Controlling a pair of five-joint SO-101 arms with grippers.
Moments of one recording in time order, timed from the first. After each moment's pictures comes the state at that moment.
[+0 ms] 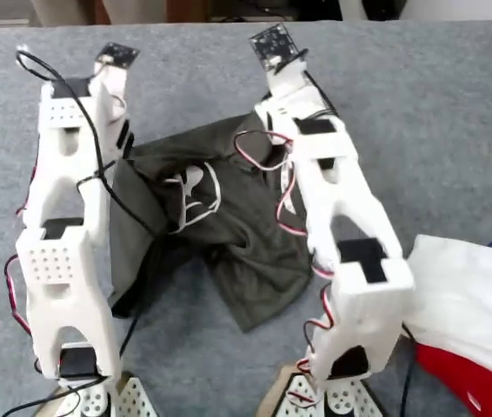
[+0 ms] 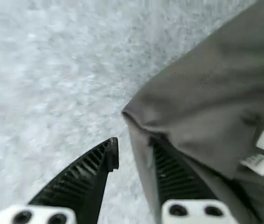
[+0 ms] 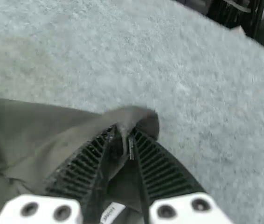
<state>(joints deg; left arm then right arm) -8.3 38.1 -41.8 85.1 -30.6 -9.9 23.2 3.1 23.3 14.5</state>
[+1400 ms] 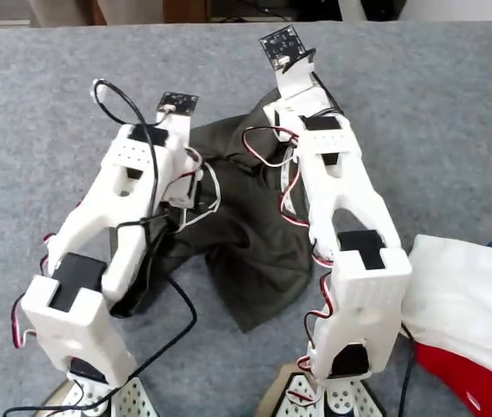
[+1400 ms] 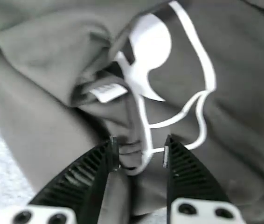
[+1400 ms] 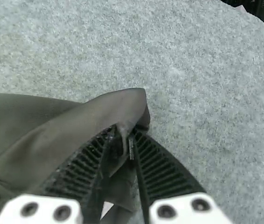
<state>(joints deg) 9.2 12.4 6.4 70.2 -6.7 -8.8 26.2 0.2 24.2 14.5</state>
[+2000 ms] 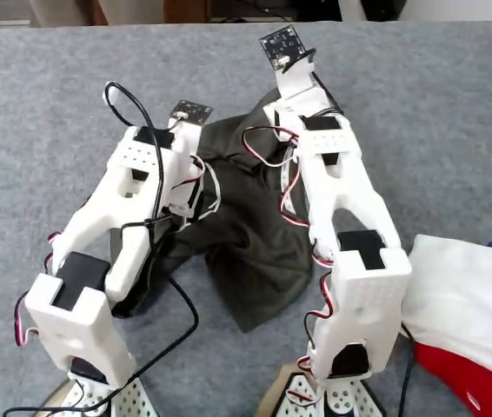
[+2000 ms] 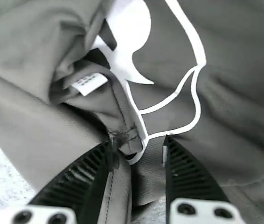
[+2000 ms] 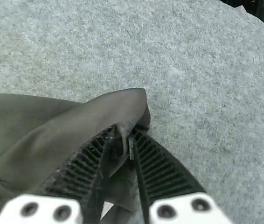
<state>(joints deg) 11.7 12.8 6.8 72.4 -12.2 -8.8 26.2 0.2 24.2 14.5</state>
